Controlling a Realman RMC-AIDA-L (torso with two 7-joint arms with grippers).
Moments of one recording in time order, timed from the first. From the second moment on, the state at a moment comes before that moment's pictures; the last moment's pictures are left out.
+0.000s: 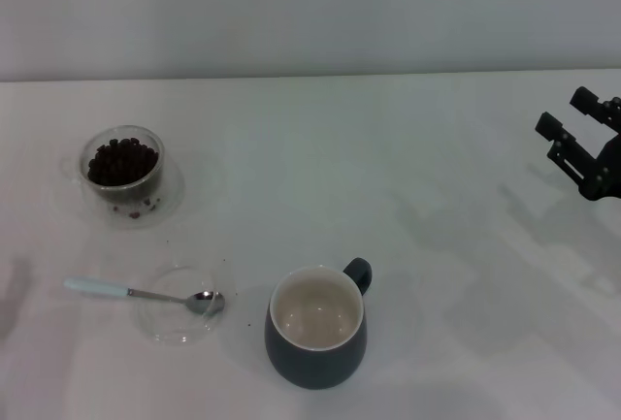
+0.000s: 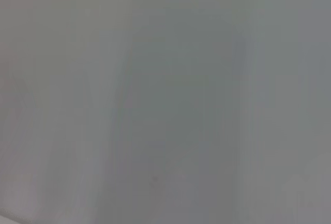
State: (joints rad) left arm -0.22 -2.07 0.97 -0.04 0.66 1.43 -1.37; right arm 0.31 1.93 -1.50 -0.18 -0.43 -1.41 0.49
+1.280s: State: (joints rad) left arm -0.31 -2.08 1.14 -0.03 0.82 1.31 -1.45; right arm 0.31 1.94 -1.50 -0.18 -0.44 -1.42 0.48
